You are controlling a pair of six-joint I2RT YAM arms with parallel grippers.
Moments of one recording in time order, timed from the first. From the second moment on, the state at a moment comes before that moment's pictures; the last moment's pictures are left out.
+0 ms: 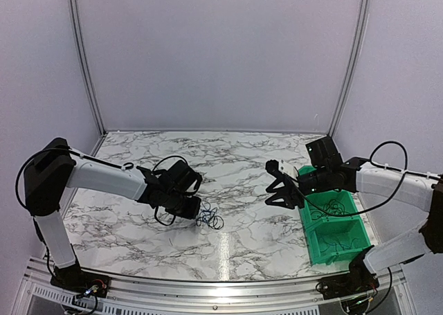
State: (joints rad) left arm -0.90 1.83 1.06 -0.25 -0.03 -0.53; right arm 0.51 1.29 0.81 -0.35 -0.67 -0.60
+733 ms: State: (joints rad) left arm -0.98 1.38 0.96 -0.04 -0.13 -0.21; right arm 0.67 1.73 1.53 -0.45 -0.79 -0.37
